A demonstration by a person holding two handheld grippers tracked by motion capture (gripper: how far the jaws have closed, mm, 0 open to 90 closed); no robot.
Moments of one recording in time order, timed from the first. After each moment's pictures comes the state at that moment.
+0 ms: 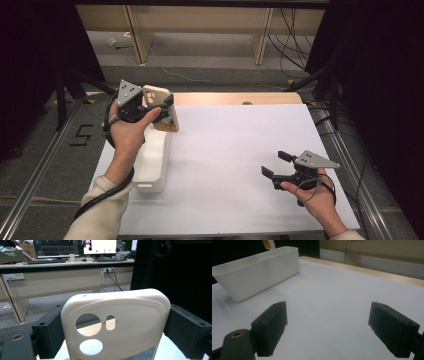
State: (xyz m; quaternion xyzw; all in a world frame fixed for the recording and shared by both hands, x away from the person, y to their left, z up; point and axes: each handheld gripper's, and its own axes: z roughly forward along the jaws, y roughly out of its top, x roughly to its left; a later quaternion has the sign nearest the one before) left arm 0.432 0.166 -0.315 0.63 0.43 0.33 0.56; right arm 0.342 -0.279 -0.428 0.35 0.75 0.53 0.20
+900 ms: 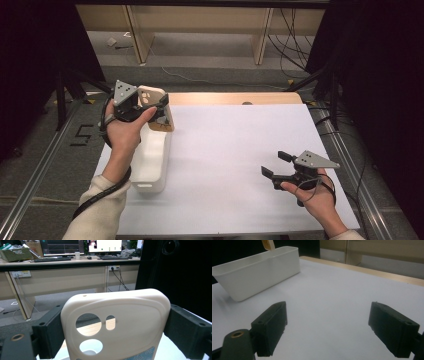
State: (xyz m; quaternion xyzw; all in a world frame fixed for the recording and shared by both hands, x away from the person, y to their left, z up) left arm 0.437 0.177 -0.320 0.62 0.44 0.34 0.55; right arm 0.342 -0.279 -0.428 0.35 0.75 0.53 0.20
